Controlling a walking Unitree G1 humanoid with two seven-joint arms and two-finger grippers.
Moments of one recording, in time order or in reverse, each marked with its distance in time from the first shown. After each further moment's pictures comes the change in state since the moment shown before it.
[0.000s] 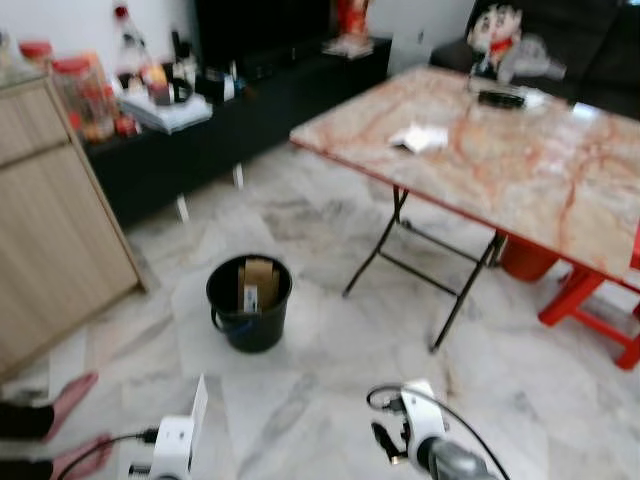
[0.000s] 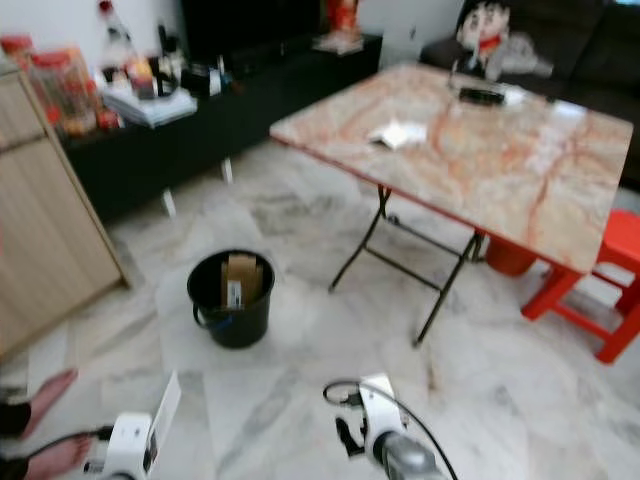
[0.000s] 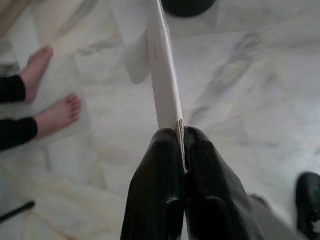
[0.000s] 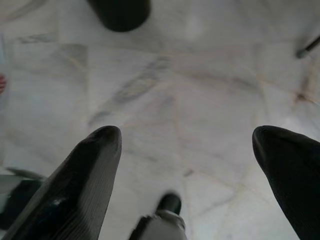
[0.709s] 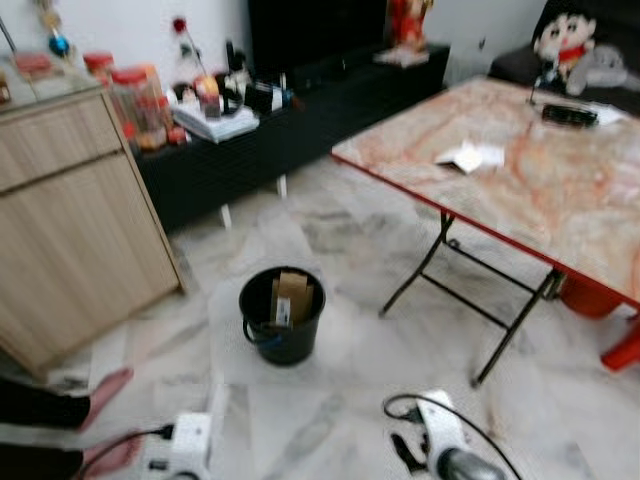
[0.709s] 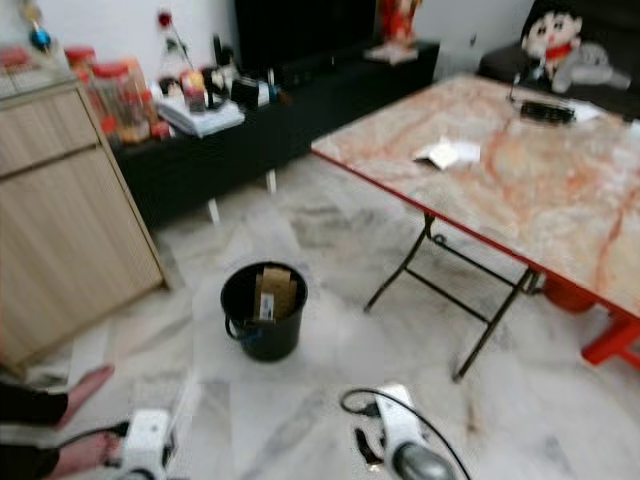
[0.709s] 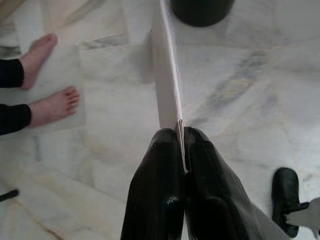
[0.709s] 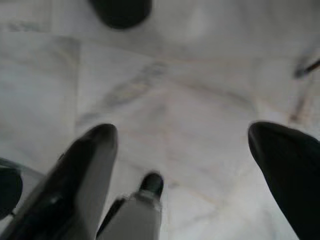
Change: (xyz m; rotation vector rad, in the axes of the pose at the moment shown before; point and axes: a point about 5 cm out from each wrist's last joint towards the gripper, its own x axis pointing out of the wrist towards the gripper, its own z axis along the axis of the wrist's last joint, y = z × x) left arm -0.001 -0.018 -0.003 -0.018 0.008 -0.043; right arm -0.006 -0.015 -0.013 0.013 0.033 -0.038
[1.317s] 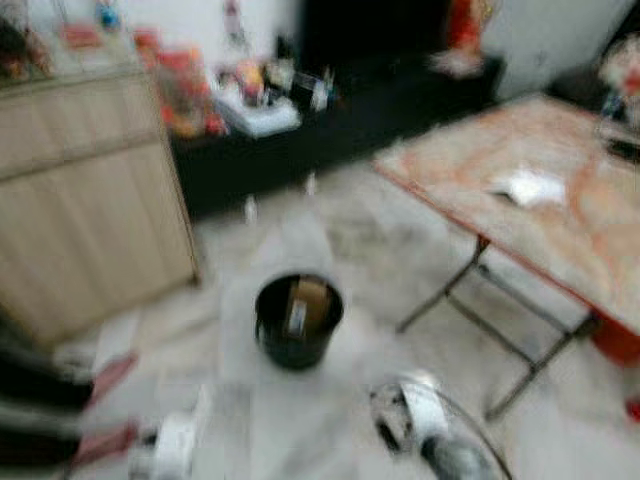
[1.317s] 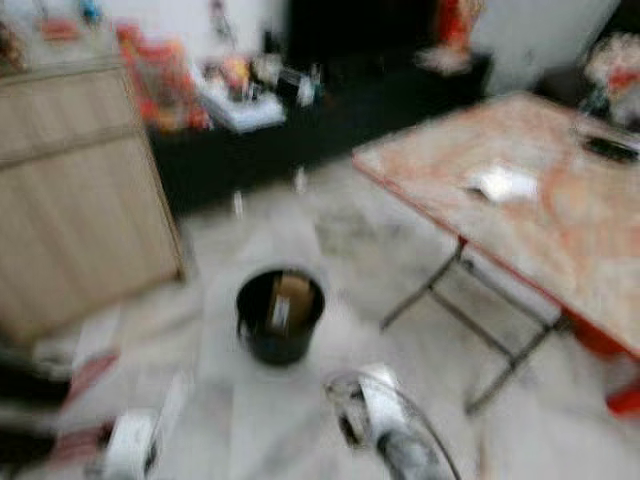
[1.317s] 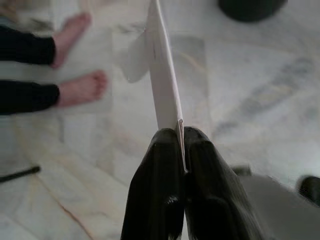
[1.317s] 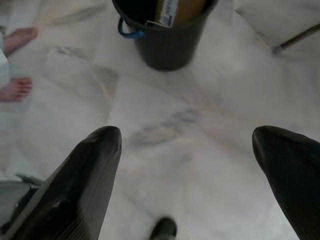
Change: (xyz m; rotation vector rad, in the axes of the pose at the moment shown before) left arm -0.002 0.022 -0.007 0.020 0.031 0.053; right arm 0.008 0.025 0.026 -0.035 -0.076 0.059
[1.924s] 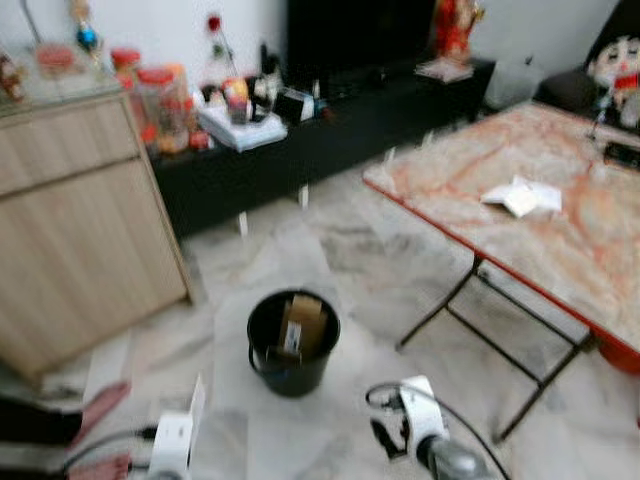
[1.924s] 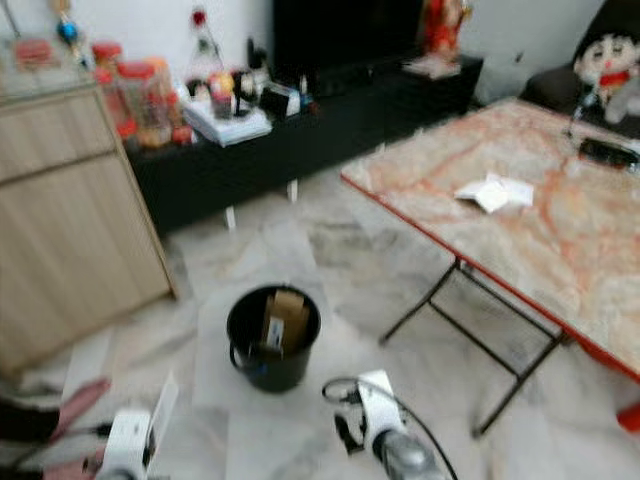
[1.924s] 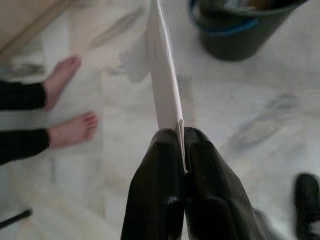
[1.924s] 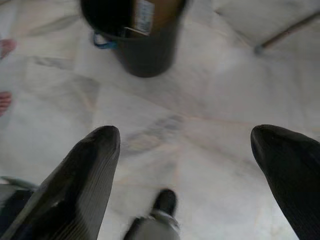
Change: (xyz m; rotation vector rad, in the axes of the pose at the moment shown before) left arm 0.003 -0.010 0.015 -0.011 -0.053 -0.015; right arm -0.006 -0.014 -0.015 0.008 0.039 -0.031
